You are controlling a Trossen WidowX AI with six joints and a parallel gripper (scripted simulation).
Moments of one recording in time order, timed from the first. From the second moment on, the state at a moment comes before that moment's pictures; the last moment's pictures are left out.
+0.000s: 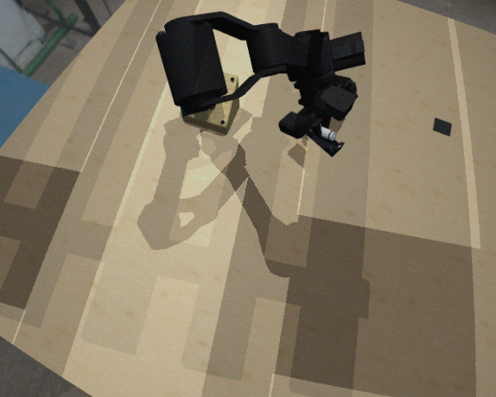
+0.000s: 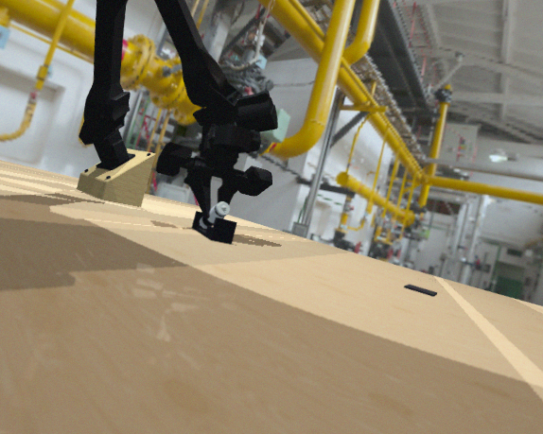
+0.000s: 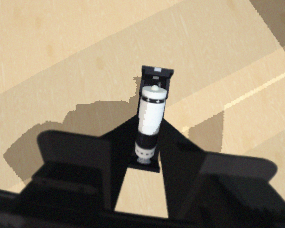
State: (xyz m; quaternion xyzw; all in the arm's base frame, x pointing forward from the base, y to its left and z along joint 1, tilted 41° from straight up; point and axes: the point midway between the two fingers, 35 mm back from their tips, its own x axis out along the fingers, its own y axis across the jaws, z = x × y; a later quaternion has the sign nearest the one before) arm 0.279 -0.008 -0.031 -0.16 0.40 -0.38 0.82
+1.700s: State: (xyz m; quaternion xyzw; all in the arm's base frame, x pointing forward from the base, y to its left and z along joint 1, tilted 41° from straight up) arm 0.292 -0.020 -0.033 -0.07 0.54 -0.40 0.73
